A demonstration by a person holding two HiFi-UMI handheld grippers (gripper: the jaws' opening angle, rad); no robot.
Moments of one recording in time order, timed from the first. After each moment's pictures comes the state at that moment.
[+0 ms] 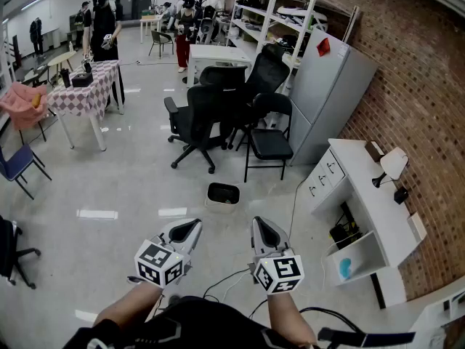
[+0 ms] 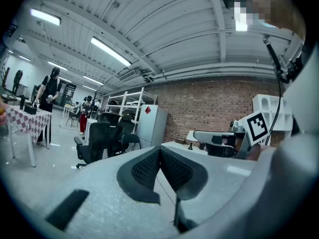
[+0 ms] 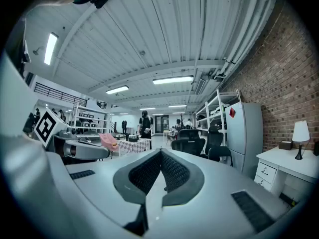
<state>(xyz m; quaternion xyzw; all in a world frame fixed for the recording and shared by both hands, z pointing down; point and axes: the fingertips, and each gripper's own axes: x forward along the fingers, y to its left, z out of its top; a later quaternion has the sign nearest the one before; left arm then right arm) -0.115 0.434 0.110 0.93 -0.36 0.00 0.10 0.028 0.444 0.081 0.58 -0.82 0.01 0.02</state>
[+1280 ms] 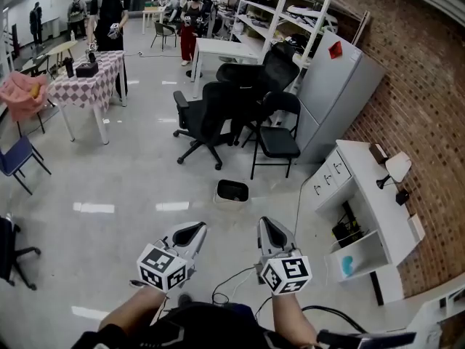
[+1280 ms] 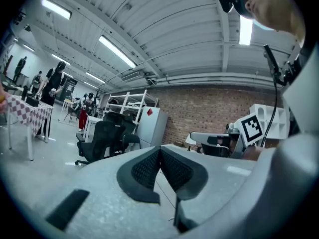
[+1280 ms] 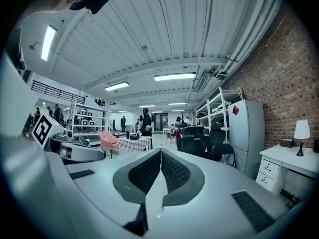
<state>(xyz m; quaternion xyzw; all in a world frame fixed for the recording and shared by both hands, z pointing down) -0.209 0.420 0.123 0.93 -0.34 -0.03 0.12 -0.061 0.423 0.088 0.58 -0.81 0.02 0.04</state>
